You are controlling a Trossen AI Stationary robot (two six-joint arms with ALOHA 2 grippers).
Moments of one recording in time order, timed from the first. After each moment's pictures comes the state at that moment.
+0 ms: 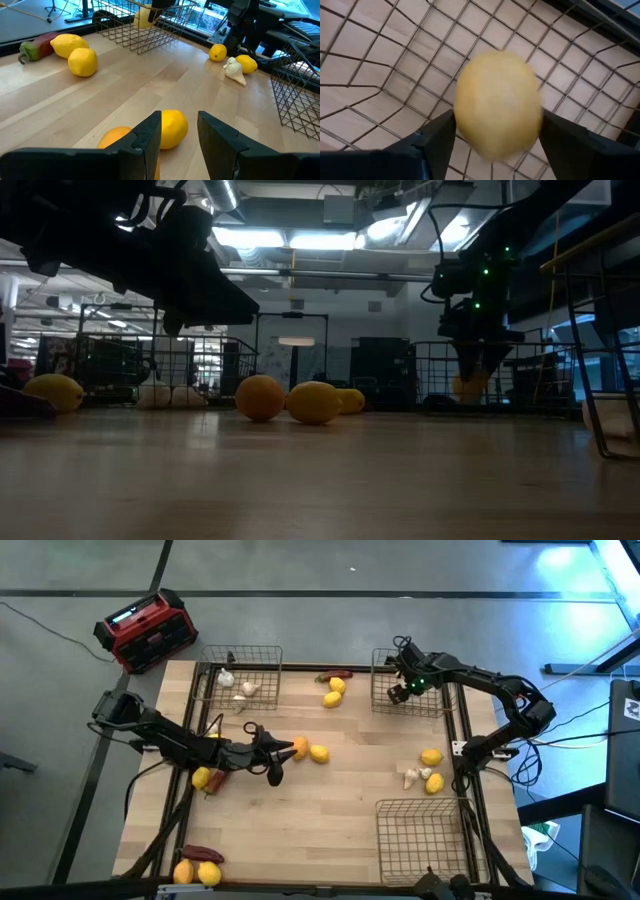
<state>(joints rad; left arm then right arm) -0.21 1.36 0.35 0.66 -0.59 -0.47 -0.84 1.50 0.98 -0.76 0.08 0.21</state>
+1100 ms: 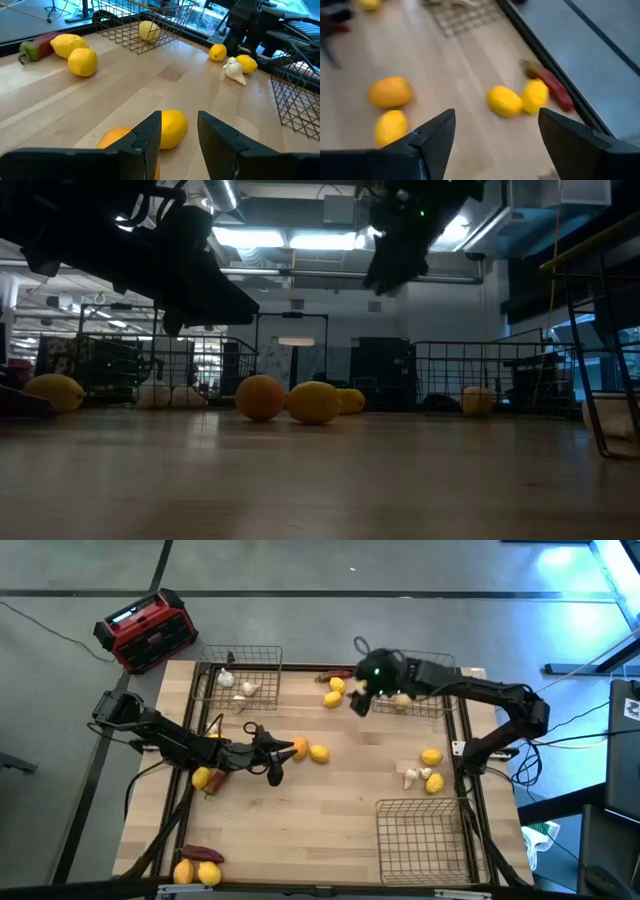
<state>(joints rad) -0.21 1.36 0.35 0.66 -0.59 -0.47 -0.34 1.50 1.33 -0.60 0.09 0.06</state>
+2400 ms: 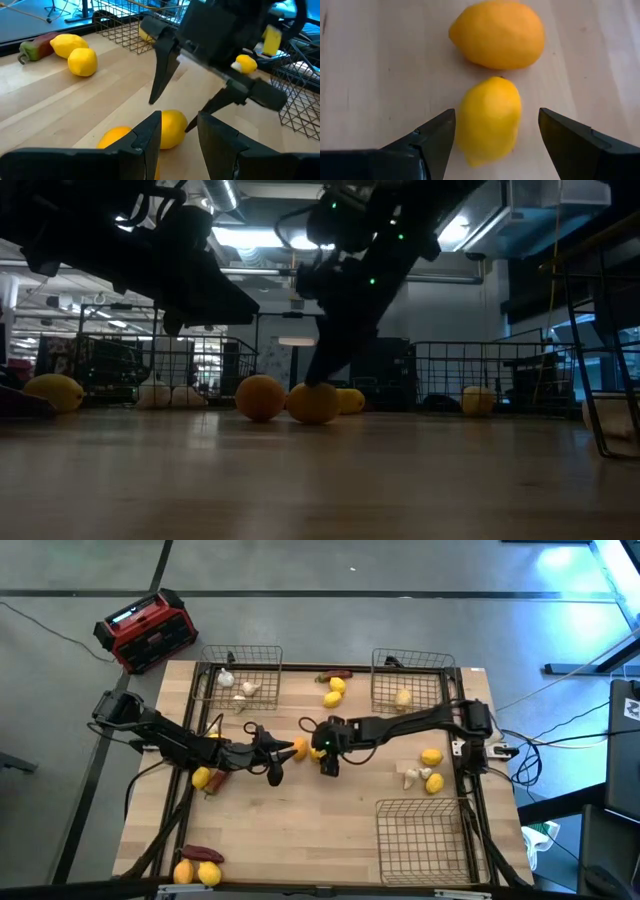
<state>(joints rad) -0.22 1.36 0.35 0.66 -0.59 -0.47 -0.02 1.96 1.33 -0.35 0.08 0.05</state>
